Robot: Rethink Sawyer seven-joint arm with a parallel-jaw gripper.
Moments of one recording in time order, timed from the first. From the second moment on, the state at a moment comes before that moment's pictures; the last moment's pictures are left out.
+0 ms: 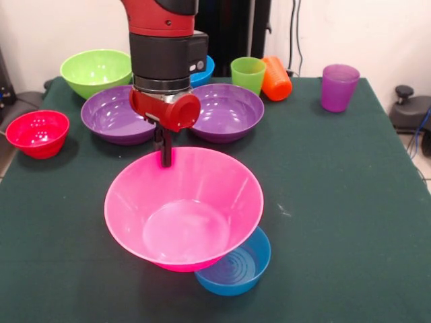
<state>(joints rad) -0.47 -0.58 0.10 1.71 0.00 0.17 2.16</state>
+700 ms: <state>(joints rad) -0.39 -0.57 0.06 1.71 0.03 0.12 2.16</state>
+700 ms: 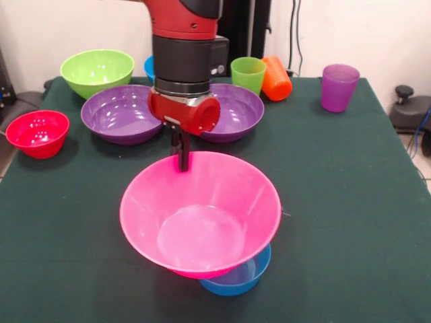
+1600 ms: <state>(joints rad) -0.31 -0.54 0.01 1.68 0.09 0.09 2.17</state>
